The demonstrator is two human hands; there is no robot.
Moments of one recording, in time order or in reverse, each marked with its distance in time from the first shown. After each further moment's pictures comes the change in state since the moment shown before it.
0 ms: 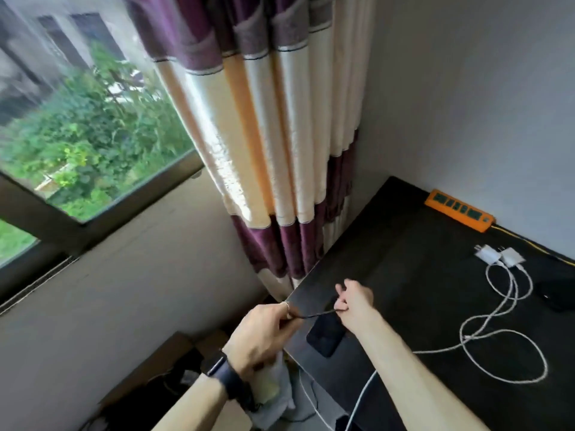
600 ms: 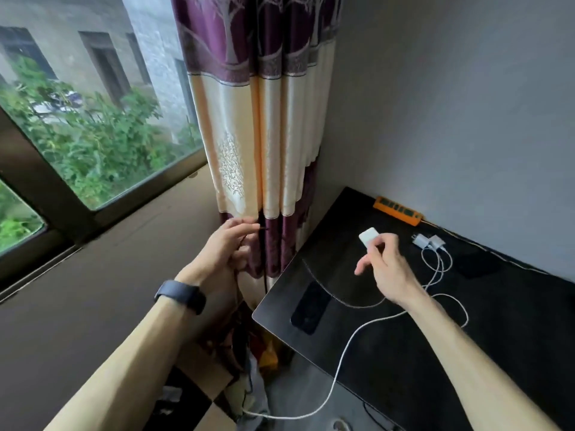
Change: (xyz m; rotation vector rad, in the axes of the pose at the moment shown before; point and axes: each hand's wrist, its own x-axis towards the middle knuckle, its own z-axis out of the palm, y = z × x) left_hand -0.024 0.024 -0.147 -1.284 -0.056 -0.227; right_hand -0.159 -0.026 -0.096 -0.939 -0.047 -1.019
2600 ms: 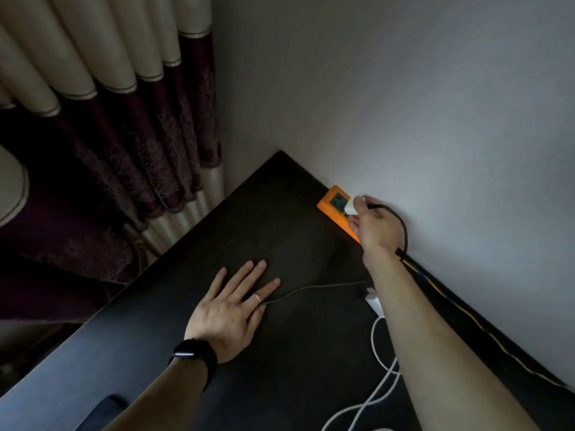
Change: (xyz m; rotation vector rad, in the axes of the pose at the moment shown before) left_hand 0.403 -0.315 0.190 1.546 -0.105 0.215; right_hand 0.462 0.294 -0.060 0.378 0.386 0.509
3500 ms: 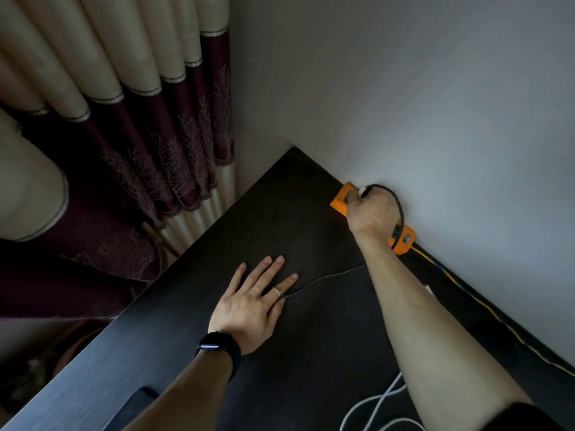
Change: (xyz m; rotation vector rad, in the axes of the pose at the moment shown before) left_hand 0.002 -0.006 0.008 -0.061 0.002 0.025; right_hand -0.015 -0.014 0.039 -0.784 0.100 -0.401
